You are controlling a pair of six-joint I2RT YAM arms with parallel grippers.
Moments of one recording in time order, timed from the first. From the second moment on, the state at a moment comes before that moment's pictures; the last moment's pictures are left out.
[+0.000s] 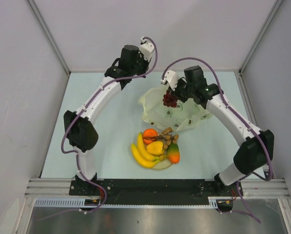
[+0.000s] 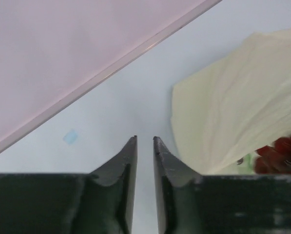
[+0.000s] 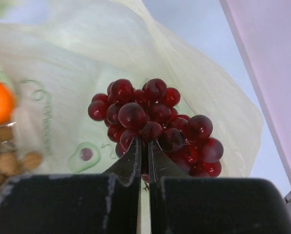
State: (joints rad) left arm -0.51 1.93 1.97 -0.44 0.05 0.17; right arm 0.46 1.58 1.47 -0.56 -0.22 -0.65
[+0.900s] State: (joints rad) left arm -0.48 1.55 1.58 -0.40 -0.20 0.26; right arm 0.93 1.27 1.44 -0.97 -0.48 -0.72
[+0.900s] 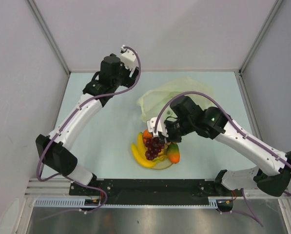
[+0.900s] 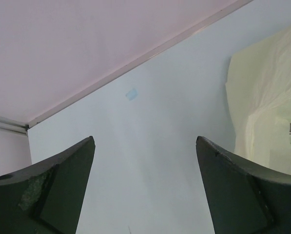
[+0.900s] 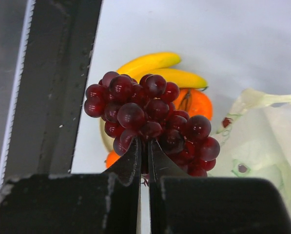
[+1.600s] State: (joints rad) left arm -0.47 1.51 1.54 -0.41 -0.19 0.29; right arm 0.99 1.38 1.37 -1.11 -0.47 -0.83
